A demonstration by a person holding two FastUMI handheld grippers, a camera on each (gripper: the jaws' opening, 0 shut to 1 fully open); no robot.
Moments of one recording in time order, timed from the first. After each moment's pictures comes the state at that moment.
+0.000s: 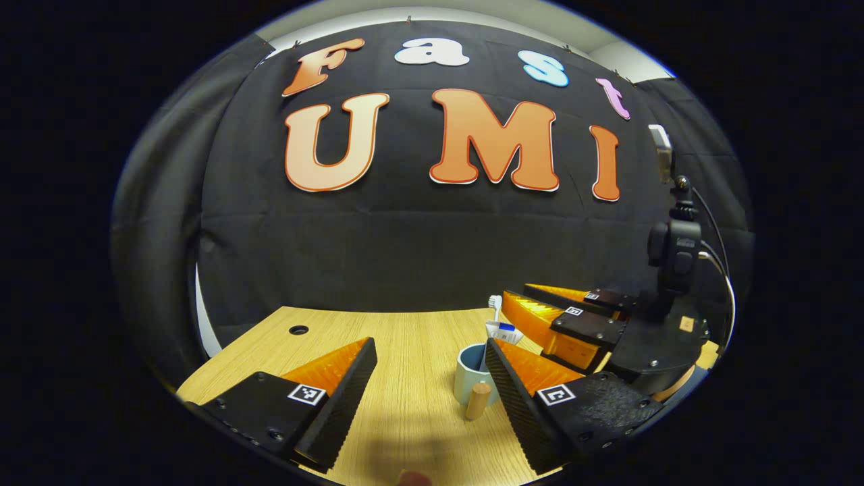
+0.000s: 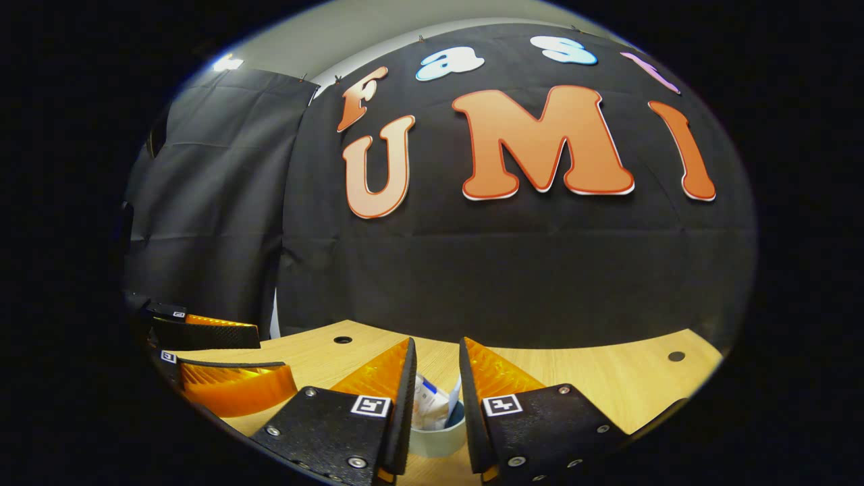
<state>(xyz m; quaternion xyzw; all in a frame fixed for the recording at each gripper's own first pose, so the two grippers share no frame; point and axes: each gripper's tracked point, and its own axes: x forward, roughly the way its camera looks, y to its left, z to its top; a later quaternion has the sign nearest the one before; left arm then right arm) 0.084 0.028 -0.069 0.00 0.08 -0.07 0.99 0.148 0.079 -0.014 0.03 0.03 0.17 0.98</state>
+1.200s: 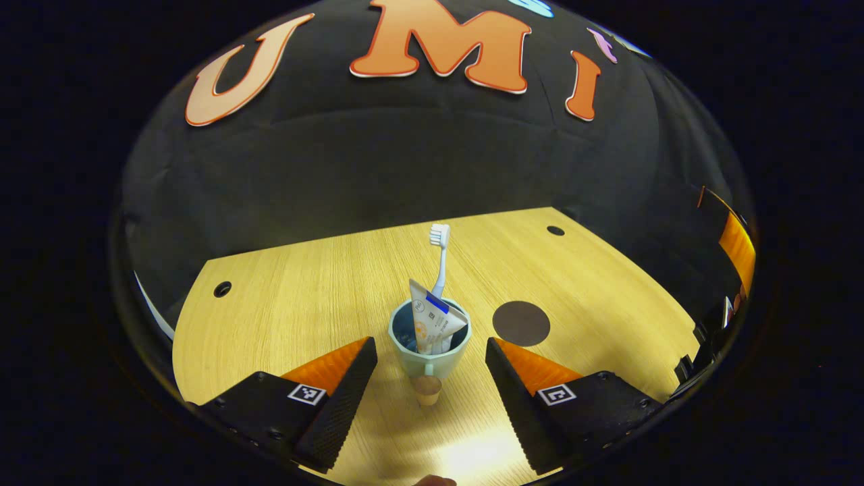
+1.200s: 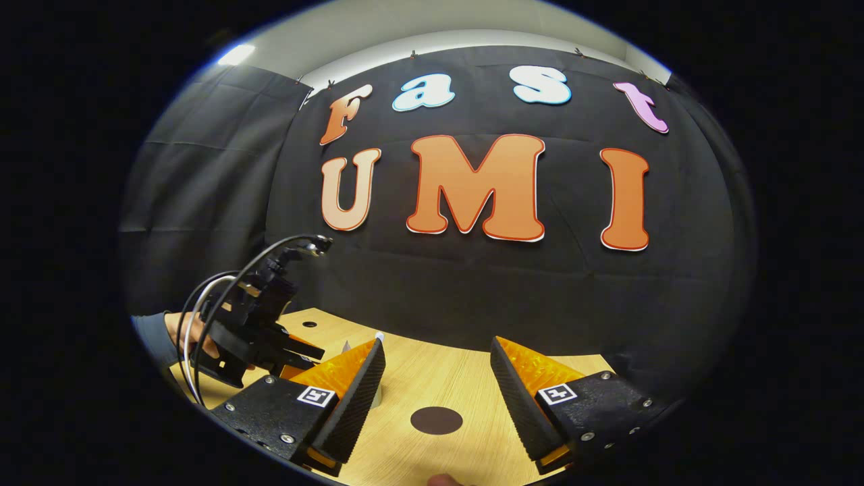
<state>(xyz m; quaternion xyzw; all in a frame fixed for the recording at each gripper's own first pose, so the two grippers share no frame) 0.146 -0.047 -0.157 0.03 0.33 -0.19 0.92 0.045 -0.072 0.047 -0.02 0.04 0.11 0.99</state>
